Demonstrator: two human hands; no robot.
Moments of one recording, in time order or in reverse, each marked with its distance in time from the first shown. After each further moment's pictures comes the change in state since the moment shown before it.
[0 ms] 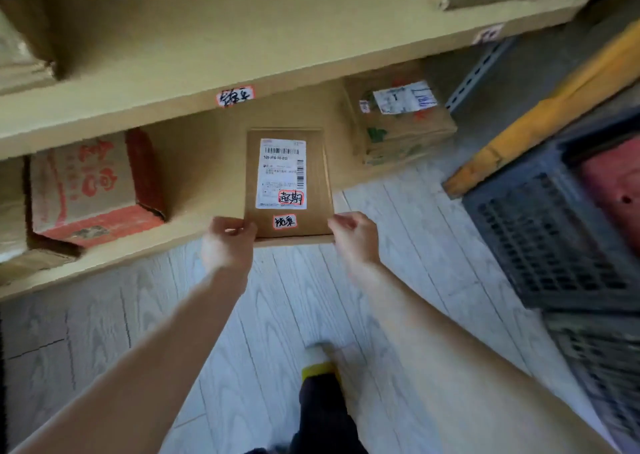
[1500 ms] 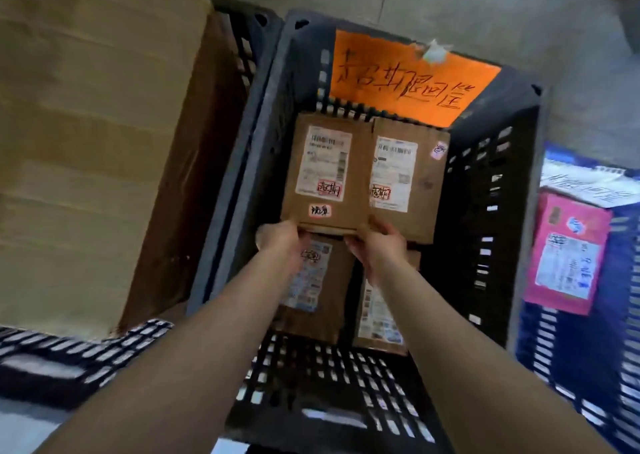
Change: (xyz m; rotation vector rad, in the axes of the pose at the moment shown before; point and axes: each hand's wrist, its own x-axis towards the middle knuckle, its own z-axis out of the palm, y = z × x) left_hand -0.524 -0.031 0.724 0.378 -0.794 -0.368; right_hand 0.183 0.295 -0.738 1.174 0.730 0.757
